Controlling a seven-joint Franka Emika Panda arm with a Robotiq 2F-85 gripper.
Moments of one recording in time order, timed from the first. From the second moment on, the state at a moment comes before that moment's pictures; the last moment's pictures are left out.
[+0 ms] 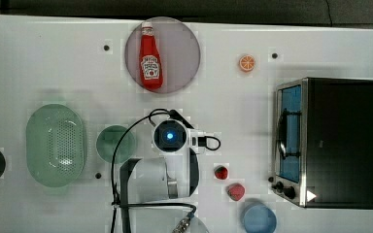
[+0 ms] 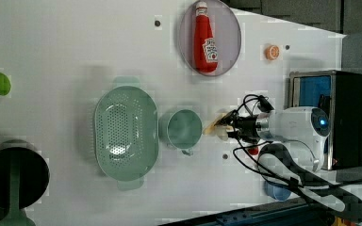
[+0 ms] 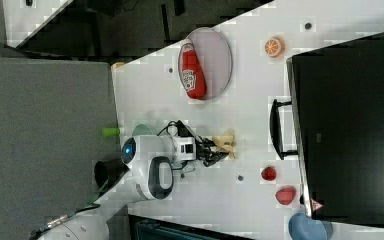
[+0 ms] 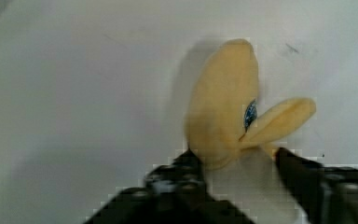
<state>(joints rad) 0.02 0.33 0.08 -2.48 -0.02 1.12 0.10</state>
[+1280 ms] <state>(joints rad) 0.01 -0.25 0.00 -2.20 -0.02 0.40 0.10</state>
